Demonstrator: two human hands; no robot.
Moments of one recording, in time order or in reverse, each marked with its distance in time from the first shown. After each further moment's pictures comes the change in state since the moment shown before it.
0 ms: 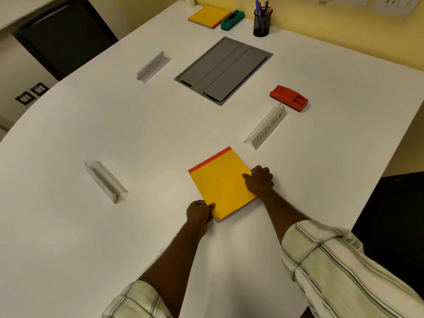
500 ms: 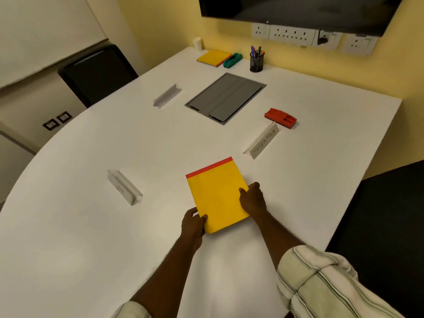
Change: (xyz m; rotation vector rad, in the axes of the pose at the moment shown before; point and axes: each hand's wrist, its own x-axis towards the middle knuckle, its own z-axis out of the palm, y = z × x) left_hand -0.080 -0.018 -0.056 -0.008 -0.074 0.186; right_hand -0.115 0.002 0.000 0.397 0.050 -0.068
